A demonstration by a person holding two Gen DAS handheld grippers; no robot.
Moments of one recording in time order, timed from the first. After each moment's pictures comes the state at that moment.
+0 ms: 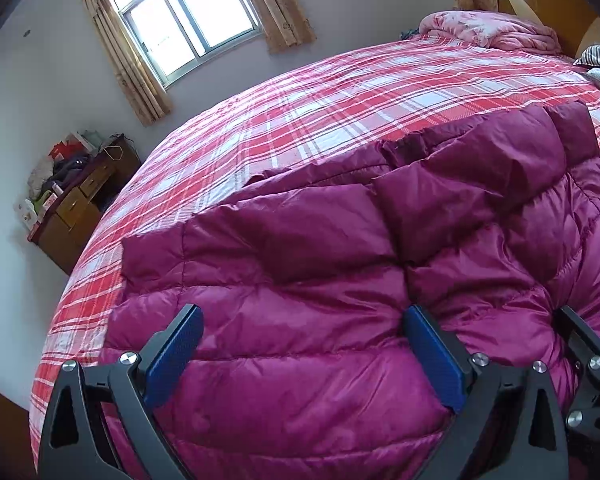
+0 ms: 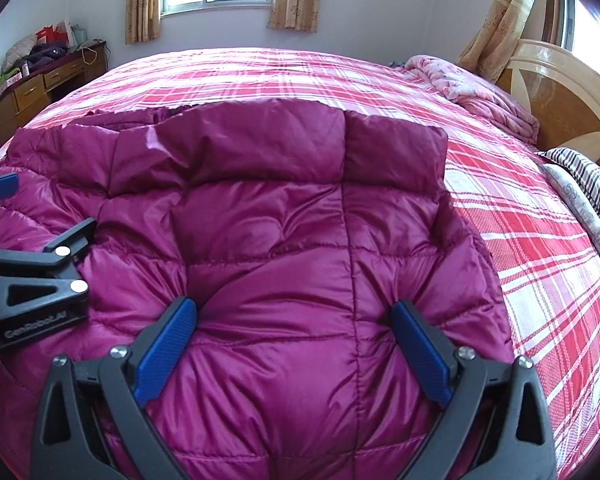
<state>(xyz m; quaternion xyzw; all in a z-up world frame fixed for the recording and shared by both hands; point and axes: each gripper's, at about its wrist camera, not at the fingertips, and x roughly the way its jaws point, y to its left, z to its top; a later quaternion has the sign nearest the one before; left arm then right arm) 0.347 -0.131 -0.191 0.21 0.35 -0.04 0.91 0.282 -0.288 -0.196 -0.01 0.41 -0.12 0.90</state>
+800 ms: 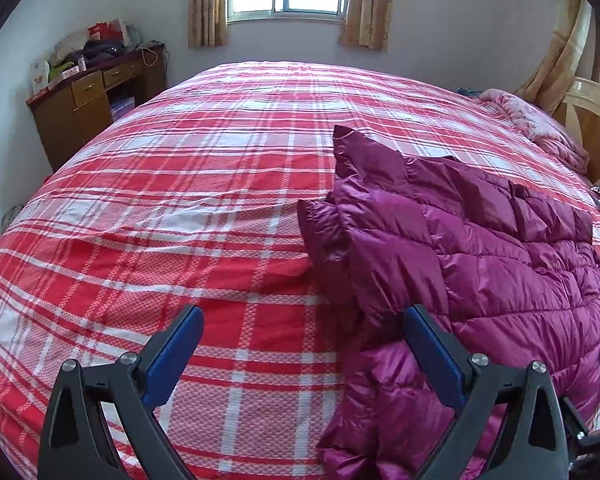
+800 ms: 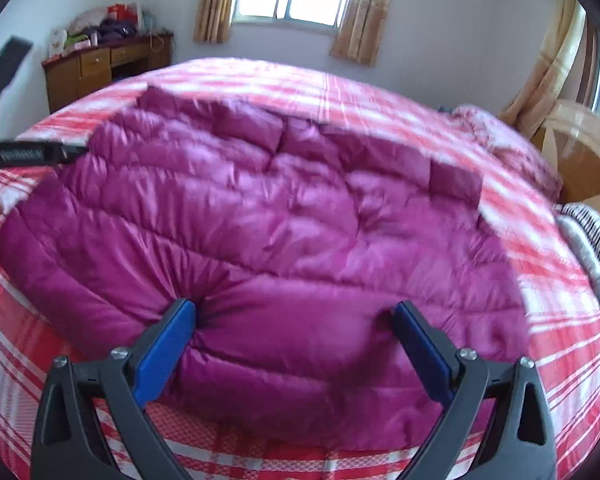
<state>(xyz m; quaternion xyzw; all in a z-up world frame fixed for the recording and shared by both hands) 0.324 0.060 -0.187 -0.02 0.39 -0.06 0.92 0.209 -0.197 -0.200 -0.08 0.39 -0.05 0.92</state>
